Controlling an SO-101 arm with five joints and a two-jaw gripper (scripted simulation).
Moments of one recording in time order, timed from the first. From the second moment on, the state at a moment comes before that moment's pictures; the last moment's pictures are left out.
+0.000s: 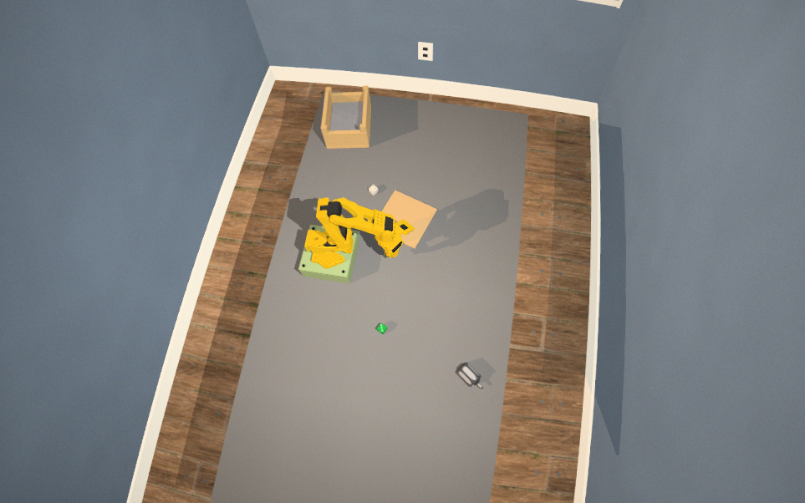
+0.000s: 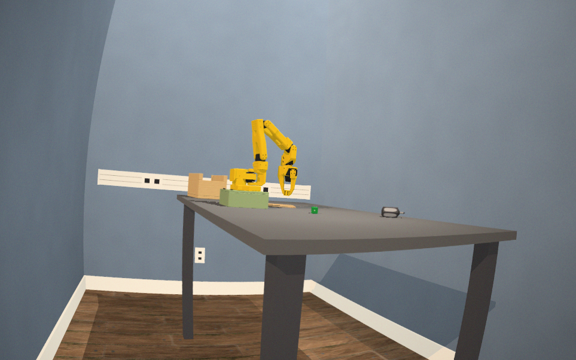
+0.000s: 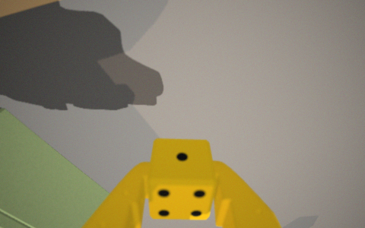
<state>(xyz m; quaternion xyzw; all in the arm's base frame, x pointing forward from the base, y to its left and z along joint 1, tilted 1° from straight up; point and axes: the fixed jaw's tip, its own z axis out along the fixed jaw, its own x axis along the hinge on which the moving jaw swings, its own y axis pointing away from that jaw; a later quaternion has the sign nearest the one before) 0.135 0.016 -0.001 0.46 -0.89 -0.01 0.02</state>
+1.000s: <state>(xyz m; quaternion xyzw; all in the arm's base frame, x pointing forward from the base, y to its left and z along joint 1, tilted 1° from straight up) 0.134 0.010 -0.001 0.73 -0.68 -0.01 0.02</state>
